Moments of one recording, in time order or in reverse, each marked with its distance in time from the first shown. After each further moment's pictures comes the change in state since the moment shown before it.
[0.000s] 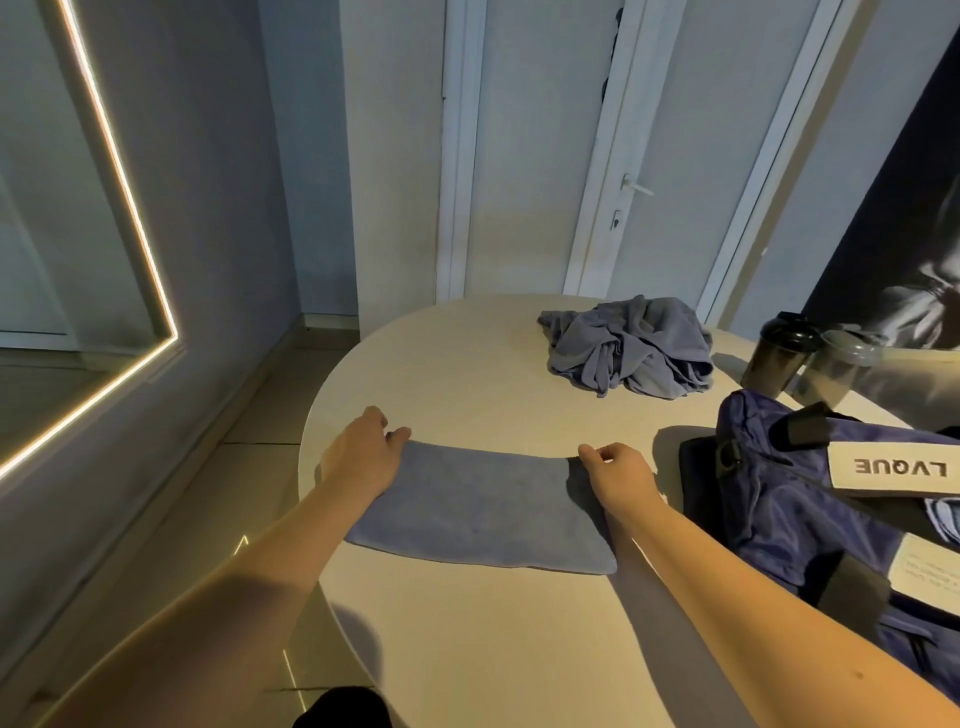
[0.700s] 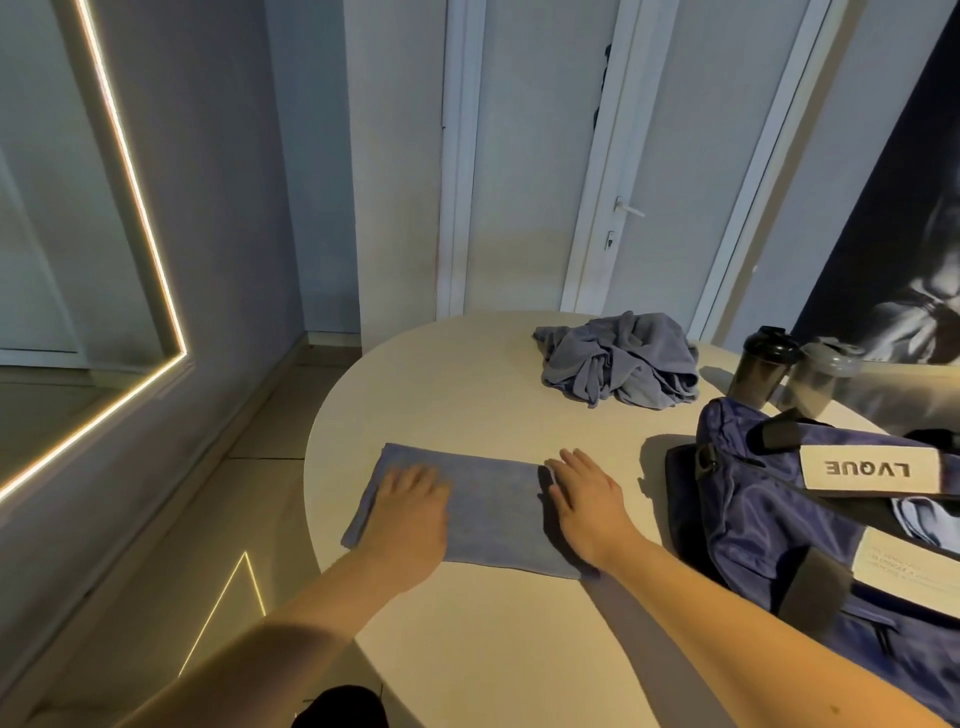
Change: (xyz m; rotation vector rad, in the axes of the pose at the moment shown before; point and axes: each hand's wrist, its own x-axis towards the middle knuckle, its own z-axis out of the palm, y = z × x) left_hand -0.092 0.031 0.015 0.579 -0.201 0.457; right_hand -0.032 0.026 0.012 -0.438 -0.034 -0.557
